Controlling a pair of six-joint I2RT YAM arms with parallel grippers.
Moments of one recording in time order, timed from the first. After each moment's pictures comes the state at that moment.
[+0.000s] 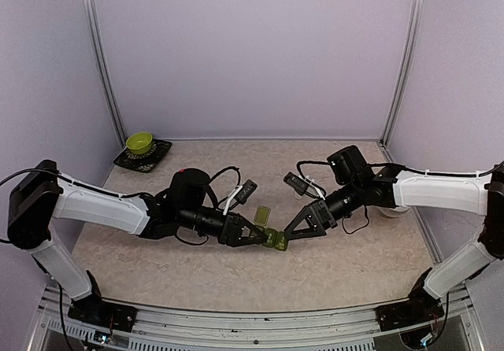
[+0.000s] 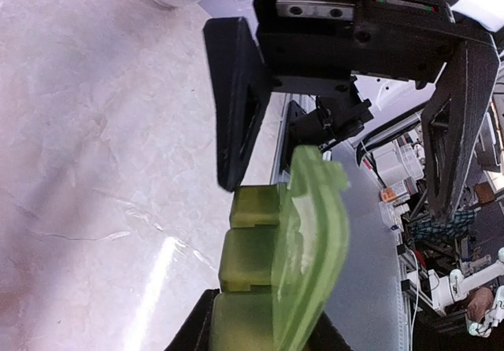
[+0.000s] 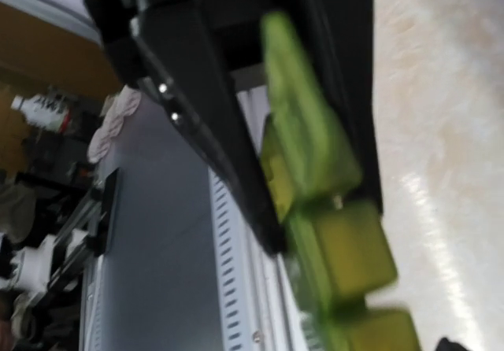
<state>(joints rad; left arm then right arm) -0.93 1.62 0.81 0.40 0.70 -0.53 0.72 1.45 0.92 -0.28 -1.04 0.20</state>
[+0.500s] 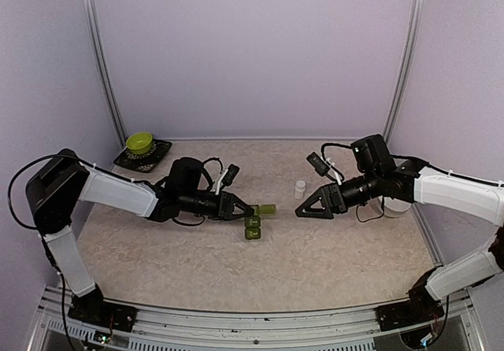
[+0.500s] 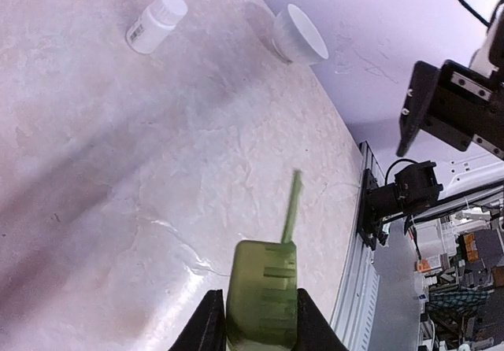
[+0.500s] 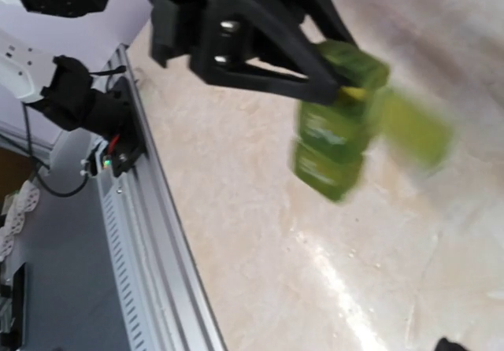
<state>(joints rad) -0.72 1.75 0.87 0.40 0.65 -0.58 0.59 1.31 0.91 -0.32 -0.82 0.23</state>
